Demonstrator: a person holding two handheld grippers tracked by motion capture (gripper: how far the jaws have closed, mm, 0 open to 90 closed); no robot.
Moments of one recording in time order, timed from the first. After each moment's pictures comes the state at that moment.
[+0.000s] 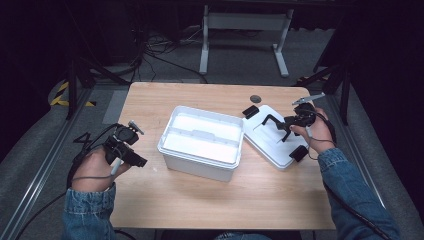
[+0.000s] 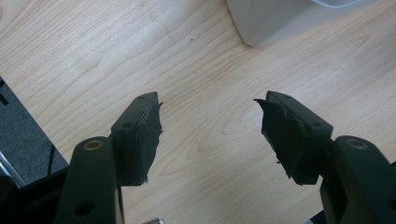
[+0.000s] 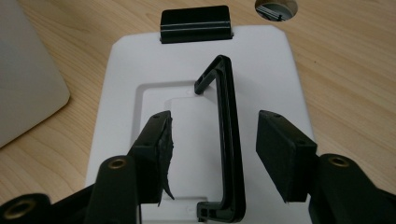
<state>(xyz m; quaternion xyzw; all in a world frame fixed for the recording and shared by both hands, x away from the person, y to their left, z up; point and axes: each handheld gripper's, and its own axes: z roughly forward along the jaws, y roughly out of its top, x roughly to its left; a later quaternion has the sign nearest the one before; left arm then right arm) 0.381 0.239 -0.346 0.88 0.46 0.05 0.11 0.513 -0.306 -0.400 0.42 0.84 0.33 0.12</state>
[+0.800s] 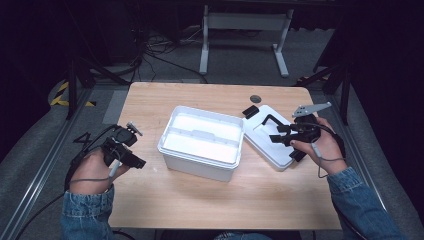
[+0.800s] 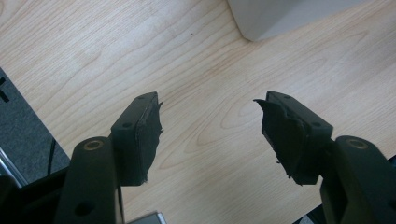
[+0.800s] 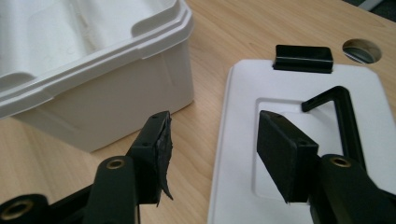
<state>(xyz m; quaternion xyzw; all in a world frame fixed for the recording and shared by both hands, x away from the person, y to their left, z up) 0.377 0.237 -0.345 0.88 0.46 0.04 0.12 0.431 -0.272 -0.355 0.33 0.85 0.39 0.09</state>
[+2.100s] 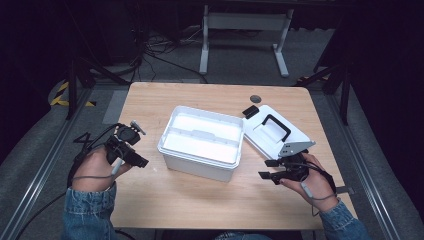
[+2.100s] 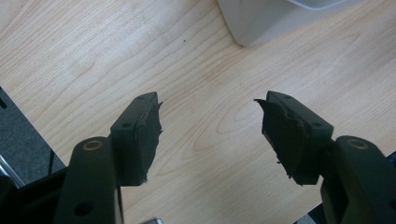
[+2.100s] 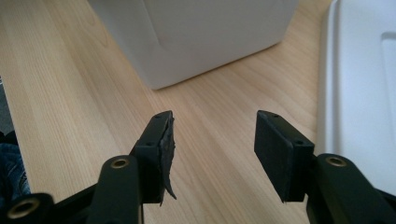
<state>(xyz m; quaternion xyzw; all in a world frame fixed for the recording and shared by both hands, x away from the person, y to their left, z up) 0.382 0.233 -0.345 0.89 0.45 0.04 0.12 0.358 -0.240 -0.411 0.29 0.88 0.37 0.06</state>
